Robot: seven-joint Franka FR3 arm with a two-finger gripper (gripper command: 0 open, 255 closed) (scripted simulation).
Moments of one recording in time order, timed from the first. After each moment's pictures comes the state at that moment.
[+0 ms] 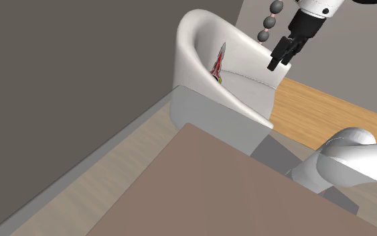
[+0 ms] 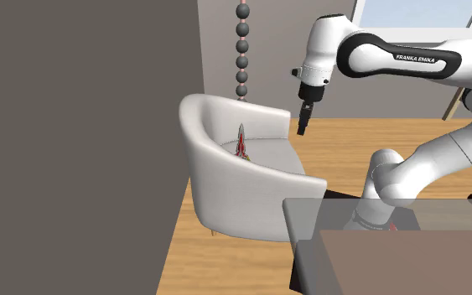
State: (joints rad) arm -0.01 -0.77 0.05 -2.26 0.03 1.56 0.03
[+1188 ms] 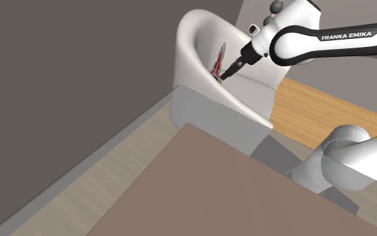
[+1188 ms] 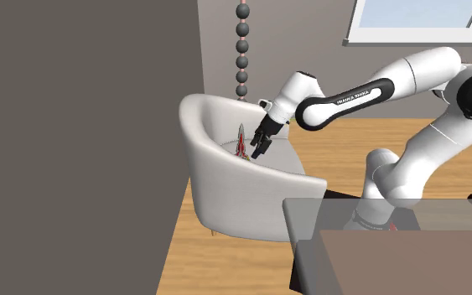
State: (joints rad) arm 0.17 -0.53 -0.12 -2.58 0.15 2.53 -0.39
